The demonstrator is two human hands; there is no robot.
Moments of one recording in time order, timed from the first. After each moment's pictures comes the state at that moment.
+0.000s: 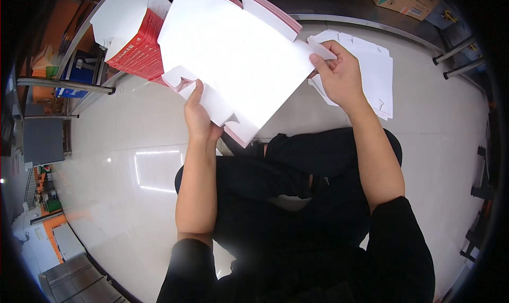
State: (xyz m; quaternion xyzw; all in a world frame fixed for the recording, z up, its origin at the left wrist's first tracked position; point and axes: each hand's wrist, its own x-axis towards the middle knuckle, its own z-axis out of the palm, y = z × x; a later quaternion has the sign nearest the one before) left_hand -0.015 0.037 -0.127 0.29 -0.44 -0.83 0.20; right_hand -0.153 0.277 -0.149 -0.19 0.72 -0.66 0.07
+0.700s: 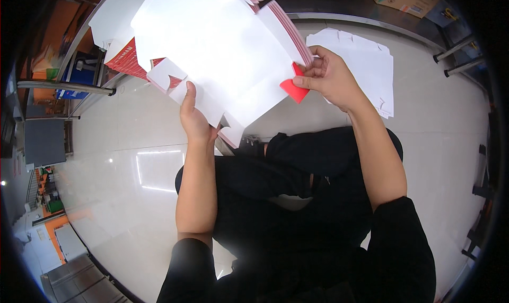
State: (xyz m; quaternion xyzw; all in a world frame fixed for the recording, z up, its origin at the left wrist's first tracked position) left_hand -0.010 0.036 -0.130 0.23 -0.45 -0.82 0.24; right_hand -0.153 0.280 -0.146 -0.20 0.70 -0.65 0.23
